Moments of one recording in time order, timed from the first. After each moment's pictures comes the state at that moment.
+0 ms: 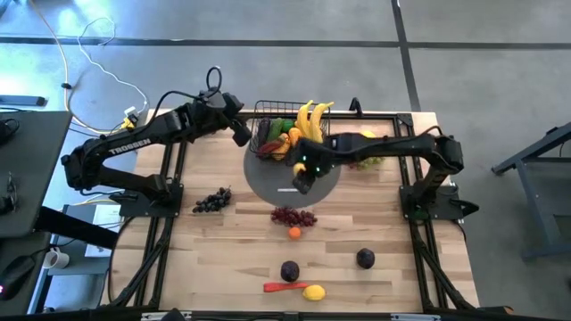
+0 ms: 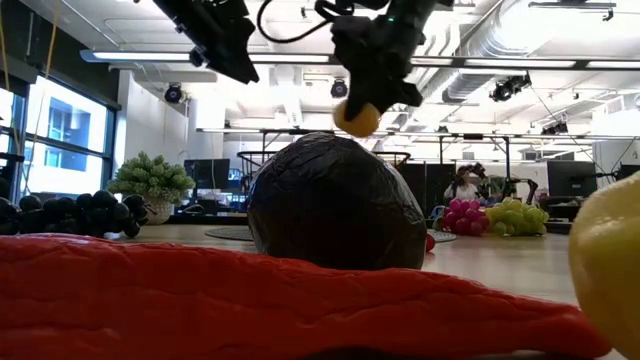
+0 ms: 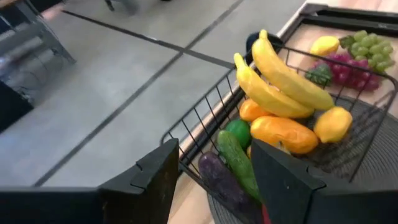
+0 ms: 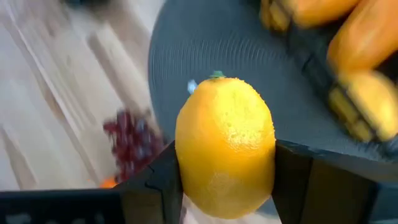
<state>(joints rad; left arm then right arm) 0.59 1.18 1.07 -0.42 -0.30 0.09 -0.11 1.74 1.48 -0.83 0.02 0.51</state>
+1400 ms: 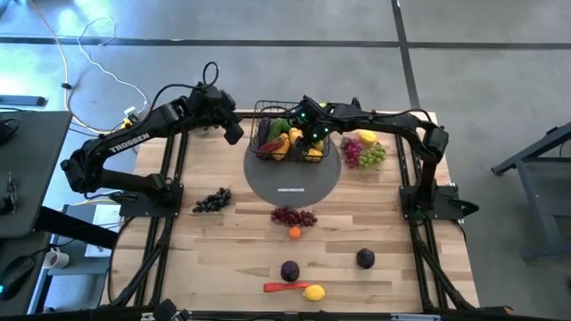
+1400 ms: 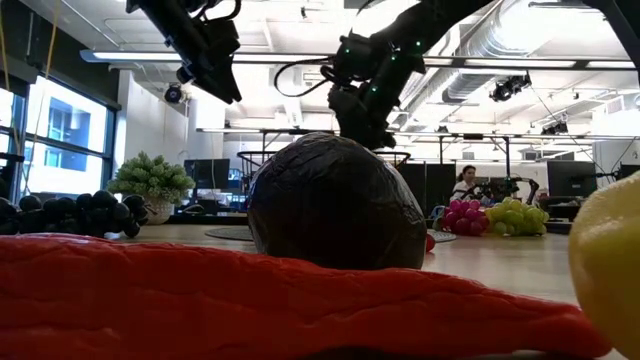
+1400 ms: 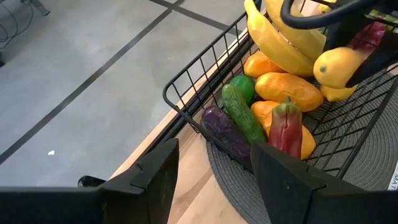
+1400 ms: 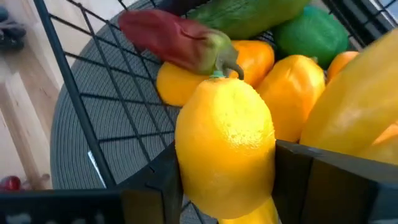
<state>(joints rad) 0.74 1.18 1.07 -0.58 -0.14 0.08 -0.44 1.88 1.50 -0.65 -0.12 0.15</state>
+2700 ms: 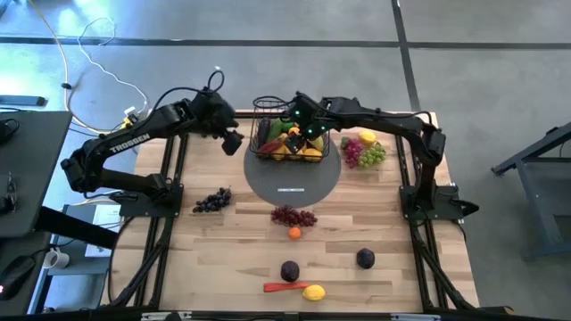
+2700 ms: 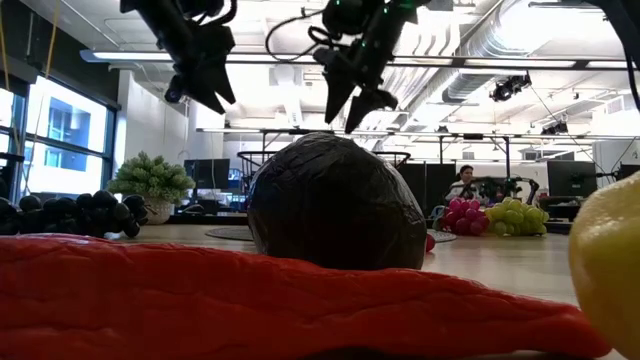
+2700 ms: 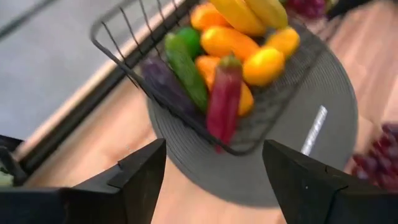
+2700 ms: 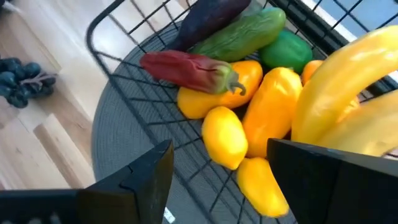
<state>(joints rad) 0.71 1.19 1.07 -0.74 0.06 -0.05 -0.35 1.89 1.77 -0.92 0.03 0.38</state>
